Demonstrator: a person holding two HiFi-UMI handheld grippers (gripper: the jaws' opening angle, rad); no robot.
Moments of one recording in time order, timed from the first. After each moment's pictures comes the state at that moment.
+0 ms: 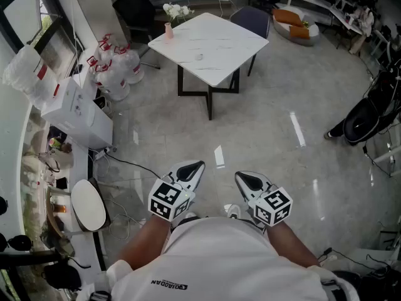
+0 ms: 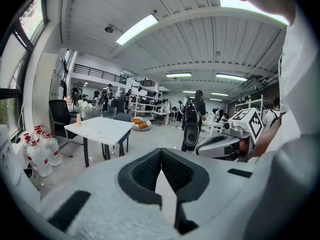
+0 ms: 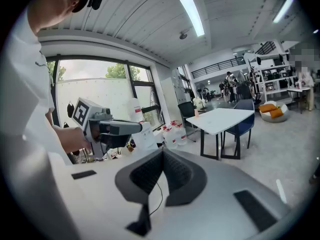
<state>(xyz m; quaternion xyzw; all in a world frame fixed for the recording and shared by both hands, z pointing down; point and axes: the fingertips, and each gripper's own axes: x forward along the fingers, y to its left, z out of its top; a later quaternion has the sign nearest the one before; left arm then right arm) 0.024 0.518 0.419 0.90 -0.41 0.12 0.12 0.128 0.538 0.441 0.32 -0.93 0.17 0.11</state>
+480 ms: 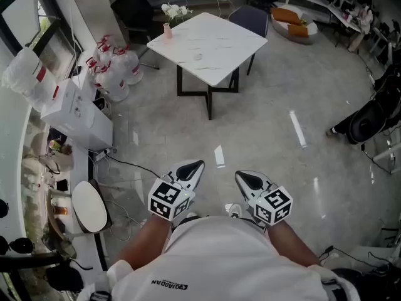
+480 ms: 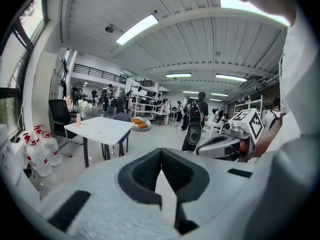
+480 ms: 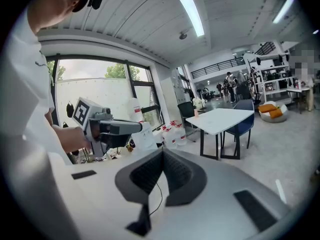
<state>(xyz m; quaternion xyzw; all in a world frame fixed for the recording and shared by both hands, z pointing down) 0.019 0.514 0.419 0.90 -0.41 0.12 0.13 0.124 0.535 0.442 0.32 -0.92 0.17 0.11</state>
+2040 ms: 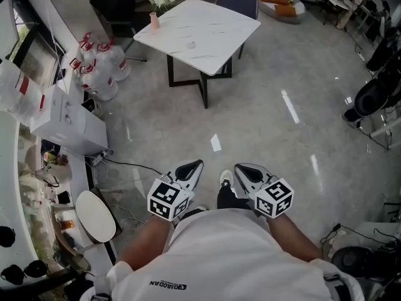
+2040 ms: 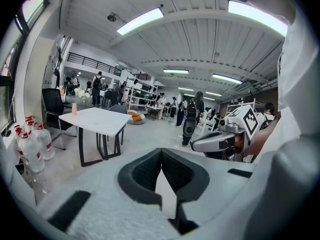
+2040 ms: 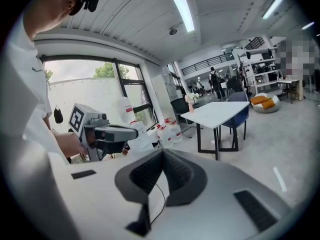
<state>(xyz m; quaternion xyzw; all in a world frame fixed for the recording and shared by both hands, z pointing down) -0.038 0.495 0.457 0.91 -0.36 0.14 0.16 0.065 0.510 0.467 0.36 -0.90 0.22 0.12</state>
